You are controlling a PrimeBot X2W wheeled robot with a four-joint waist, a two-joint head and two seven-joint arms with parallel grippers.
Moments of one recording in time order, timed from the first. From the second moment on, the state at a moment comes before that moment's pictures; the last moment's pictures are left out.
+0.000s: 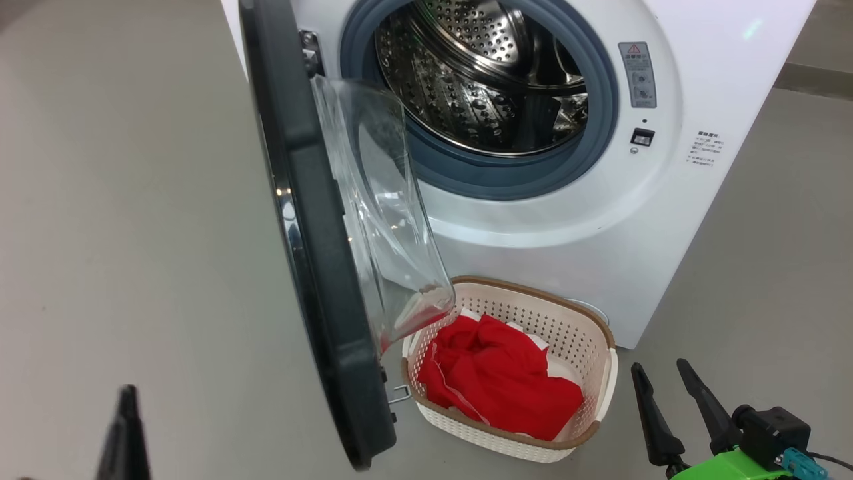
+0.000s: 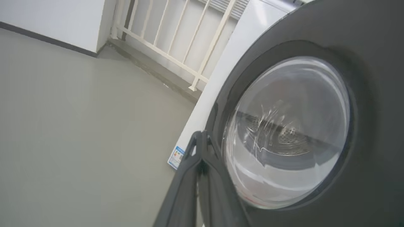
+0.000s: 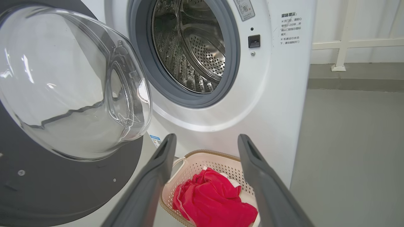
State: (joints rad) left arm 0.06 0.07 0.15 0.17 -0.63 -0.13 -0.25; right arm 0.05 -0.04 0.02 0.28 0.36 0.13 -0.26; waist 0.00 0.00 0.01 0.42
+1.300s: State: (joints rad) left arm 0.02 0.14 0.14 -0.07 -1.68 -0.13 0.77; right arm 0.03 -0.04 0.01 0.28 0.36 0.13 -0.26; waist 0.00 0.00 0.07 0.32
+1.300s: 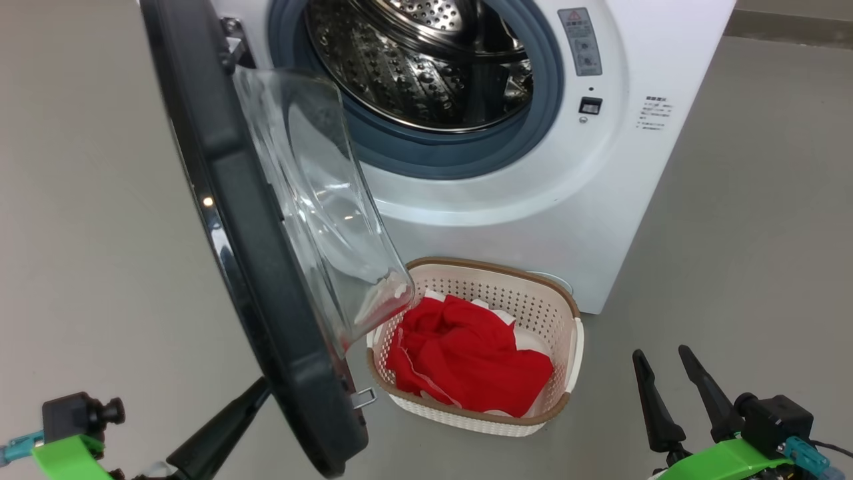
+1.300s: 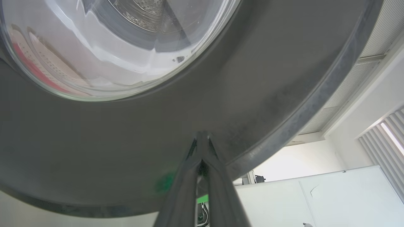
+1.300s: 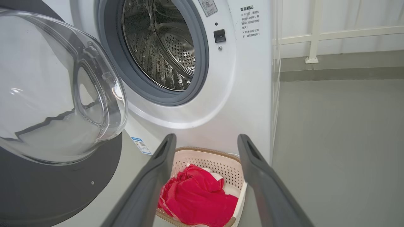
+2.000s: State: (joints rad) left arm -0.13 0.05 0.02 -0.04 -1.54 -0.12 0.63; right arm -0.02 -0.04 0.01 0.27 0.36 0.13 -0.26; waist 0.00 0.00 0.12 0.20
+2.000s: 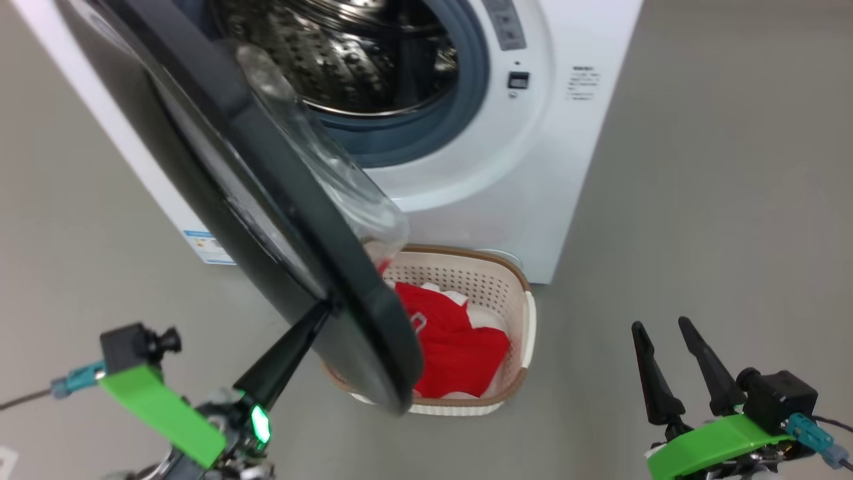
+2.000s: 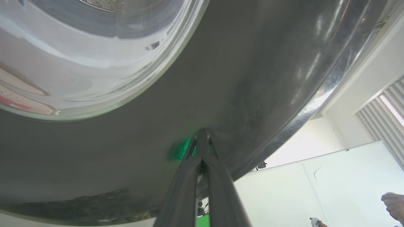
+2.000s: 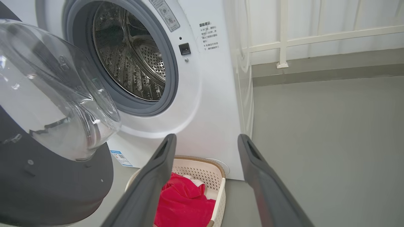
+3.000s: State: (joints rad) left arm -0.57 0.16 -0.19 0.20 -1.45 -0.12 0.09; right arm -0.12 -0.04 0.01 0.24 0.42 0.13 -0.26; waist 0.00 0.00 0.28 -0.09
